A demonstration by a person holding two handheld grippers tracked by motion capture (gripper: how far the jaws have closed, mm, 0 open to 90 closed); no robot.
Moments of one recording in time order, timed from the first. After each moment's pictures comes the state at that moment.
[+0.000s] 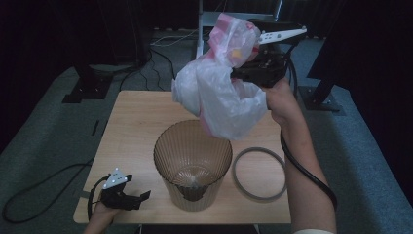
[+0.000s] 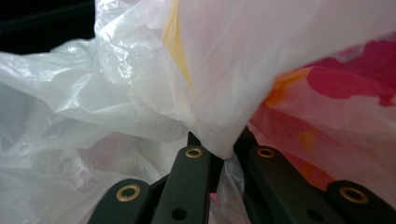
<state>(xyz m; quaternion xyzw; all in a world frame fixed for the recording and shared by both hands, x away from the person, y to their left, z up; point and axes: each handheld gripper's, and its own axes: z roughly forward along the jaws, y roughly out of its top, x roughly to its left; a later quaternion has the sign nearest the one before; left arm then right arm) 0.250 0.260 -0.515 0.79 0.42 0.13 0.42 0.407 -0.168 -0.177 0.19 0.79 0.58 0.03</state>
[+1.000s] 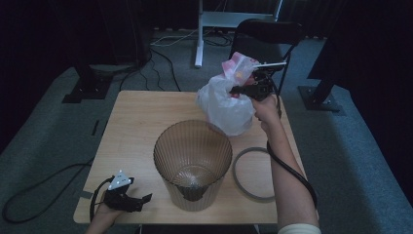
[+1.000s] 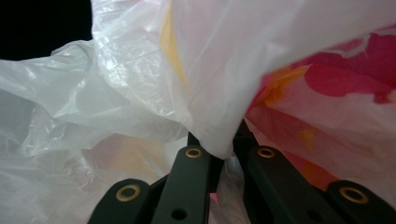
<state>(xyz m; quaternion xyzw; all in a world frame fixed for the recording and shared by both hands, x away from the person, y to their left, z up) 0.251 0.256 -0.527 0.81 0.42 0.12 0.40 0.503 -0.197 -0.318 0.43 0.75 0.50 0.01</state>
